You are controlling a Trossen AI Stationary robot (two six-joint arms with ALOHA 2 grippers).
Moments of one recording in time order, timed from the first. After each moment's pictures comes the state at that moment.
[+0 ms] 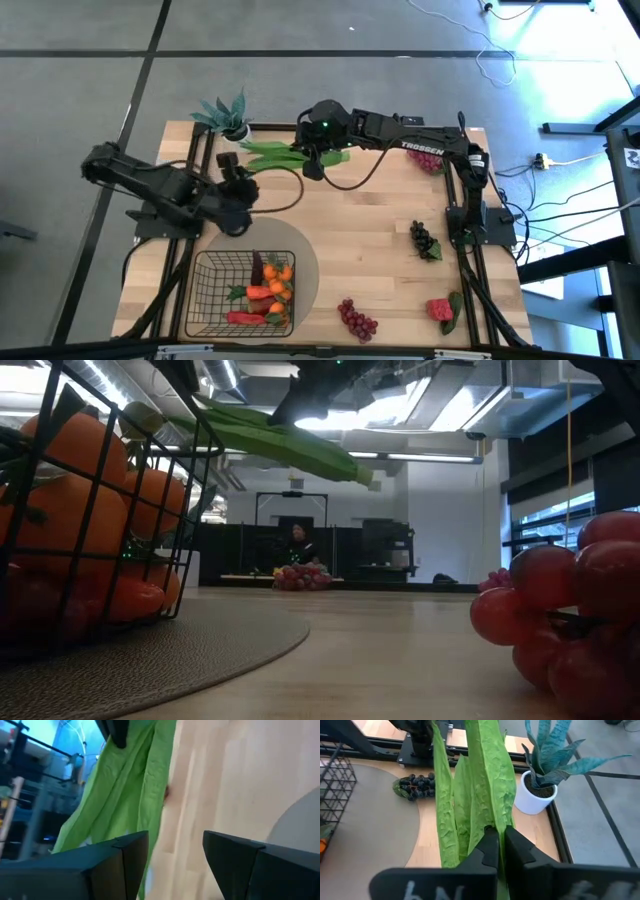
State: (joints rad) left arm -0.35 1.19 1.26 -1.13 -0.87 -0.13; right arm -0.24 1.96 1.95 -0.59 -0.08 -0.24
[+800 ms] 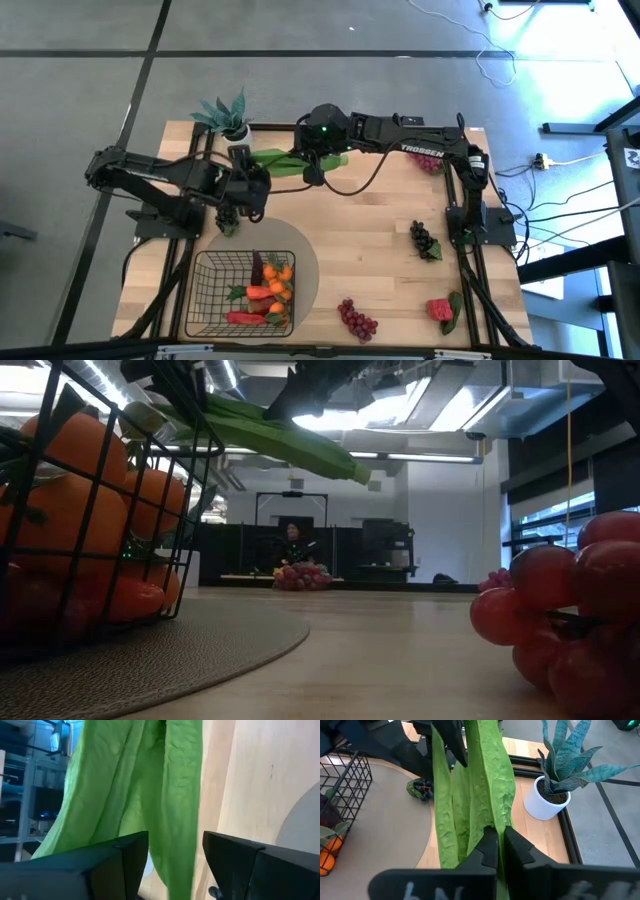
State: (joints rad) left arm -0.16 1.26 1.26 -1.13 -0.75 -0.04; right arm -0.22 1.96 1.95 -0.60 -0.11 -0.26
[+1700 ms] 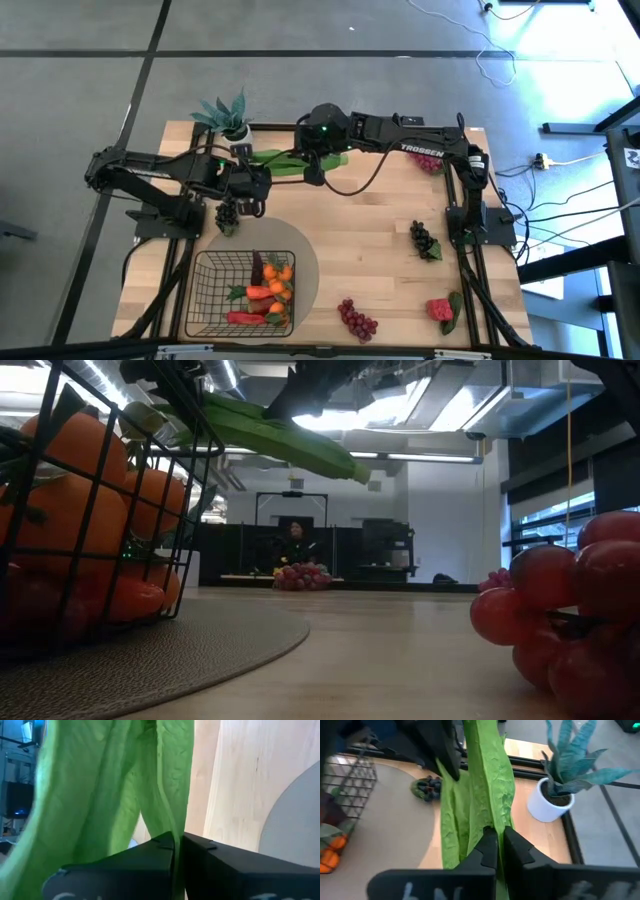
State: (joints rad) left arm -0.09 1.26 1.26 -1.13 -0.64 -0.01; right arm -0.22 1.96 1.95 -0.60 -0.13 -0.27
